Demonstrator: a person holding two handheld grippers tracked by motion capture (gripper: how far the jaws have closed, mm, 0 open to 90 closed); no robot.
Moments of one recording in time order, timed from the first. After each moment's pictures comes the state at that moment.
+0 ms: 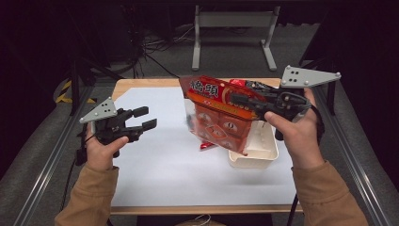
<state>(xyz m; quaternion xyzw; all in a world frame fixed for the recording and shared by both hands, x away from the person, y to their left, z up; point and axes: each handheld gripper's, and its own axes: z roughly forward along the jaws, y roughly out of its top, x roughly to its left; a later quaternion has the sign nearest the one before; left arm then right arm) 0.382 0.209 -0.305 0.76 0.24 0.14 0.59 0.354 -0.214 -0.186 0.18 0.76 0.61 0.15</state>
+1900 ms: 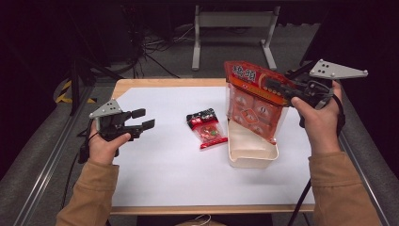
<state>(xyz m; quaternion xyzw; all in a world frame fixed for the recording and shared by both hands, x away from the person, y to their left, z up) 0.408 0.218 -0.333 0.77 0.29 0.13 0.55 0.394 -0.291 -0.208 0.26 0.73 0.58 0.25</state>
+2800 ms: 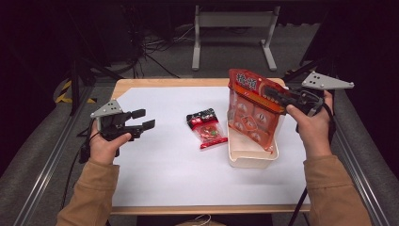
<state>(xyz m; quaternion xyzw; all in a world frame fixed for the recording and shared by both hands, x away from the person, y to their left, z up) 0.412 0.218 -0.338 0.77 0.30 0.12 0.55 0.407 -0.300 -0.250 0.29 0.73 0.57 0.25</state>
